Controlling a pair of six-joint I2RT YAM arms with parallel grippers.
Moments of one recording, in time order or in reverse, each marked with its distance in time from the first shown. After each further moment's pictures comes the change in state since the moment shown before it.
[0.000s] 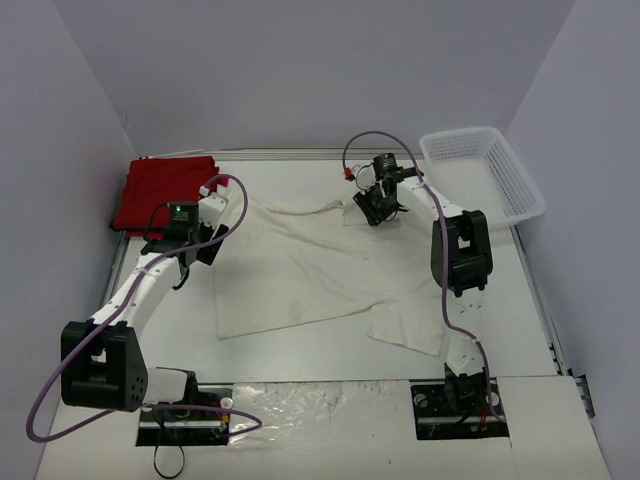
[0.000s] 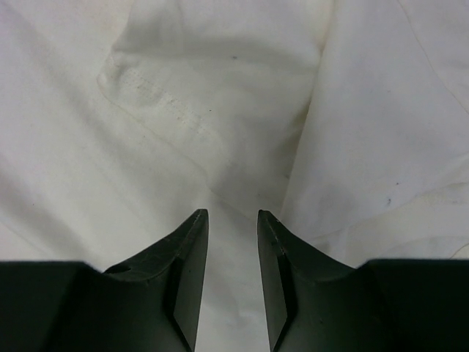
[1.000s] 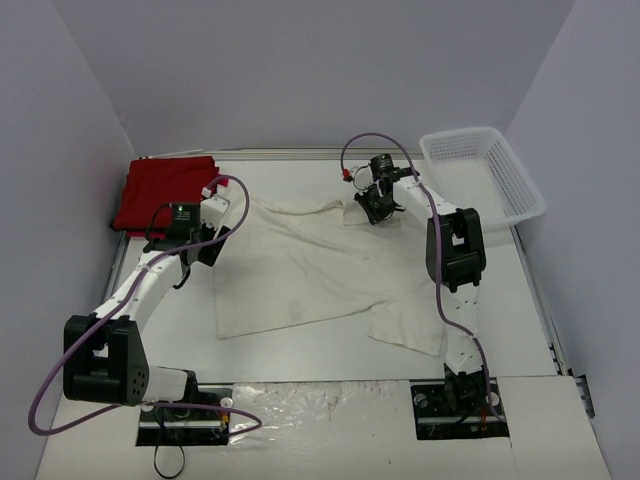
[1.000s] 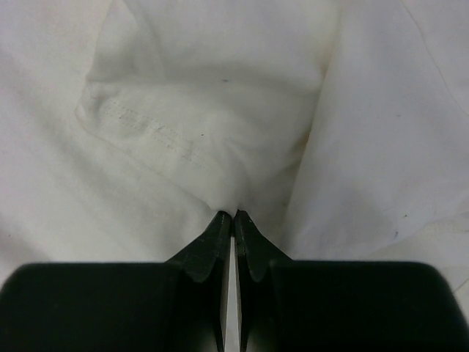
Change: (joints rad) left arm 0.000 0.034 0.000 0.001 0.016 0.001; right arm 0.002 0.082 0.076 -0.017 0.002 0.002
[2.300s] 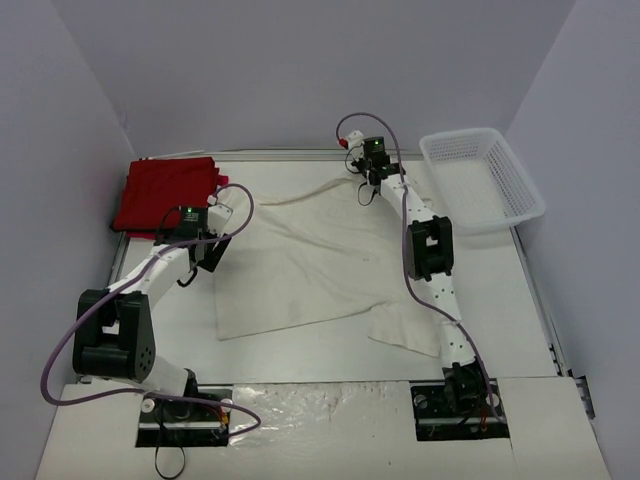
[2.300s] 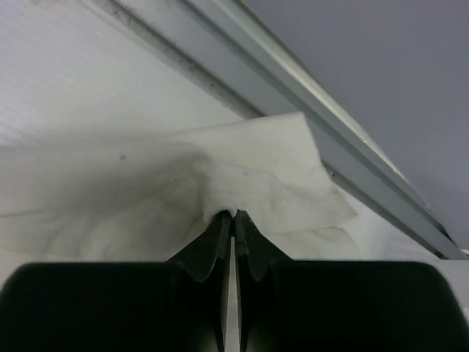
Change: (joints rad) left arm 0.000 0.133 0.002 0.017 -0.069 0.016; right arm -0.019 0.490 0.688 0.300 0.321 -0.105
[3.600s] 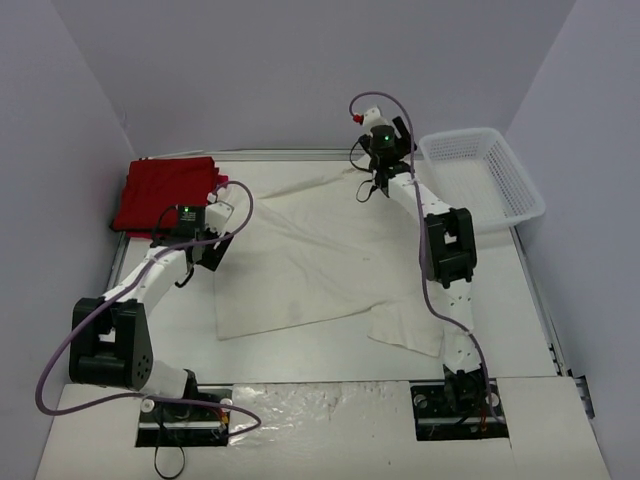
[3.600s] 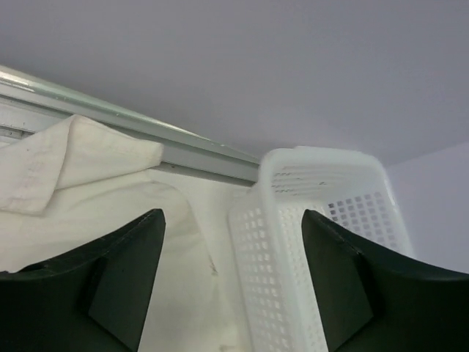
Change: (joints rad) left arm 0.000 -0.035 -0.001 -0.008 0.063 0.000; right arm 0.019 -0.333 -0.495 0.499 0.375 -0.005
